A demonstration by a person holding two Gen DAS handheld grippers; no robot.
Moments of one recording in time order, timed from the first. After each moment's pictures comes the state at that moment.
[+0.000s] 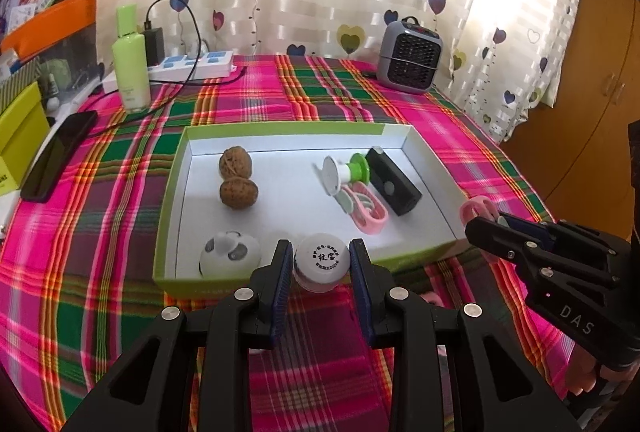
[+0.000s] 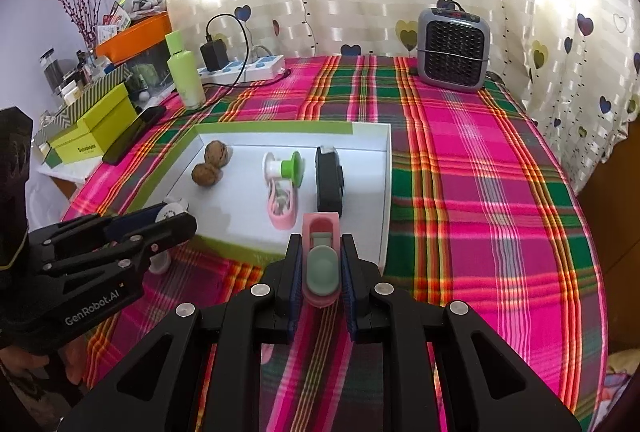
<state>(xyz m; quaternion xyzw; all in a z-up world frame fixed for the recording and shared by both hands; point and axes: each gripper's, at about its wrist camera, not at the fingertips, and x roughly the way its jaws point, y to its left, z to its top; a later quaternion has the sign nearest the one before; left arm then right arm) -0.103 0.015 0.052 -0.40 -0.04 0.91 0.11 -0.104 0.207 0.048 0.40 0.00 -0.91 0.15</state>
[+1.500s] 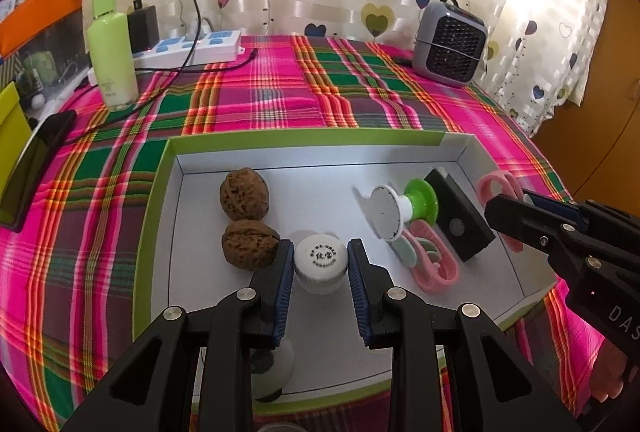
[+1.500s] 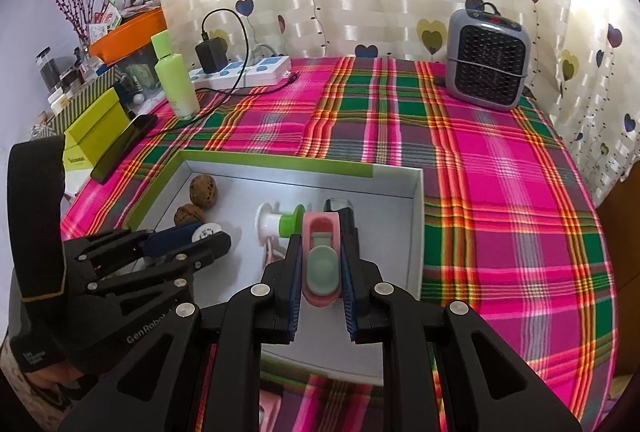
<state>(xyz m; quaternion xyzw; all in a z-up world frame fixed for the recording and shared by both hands) -0.175 0.013 0.023 -0.43 -0.03 0.90 0.09 -0.167 0.186 0.044 0.41 0.01 -0.90 0.18</state>
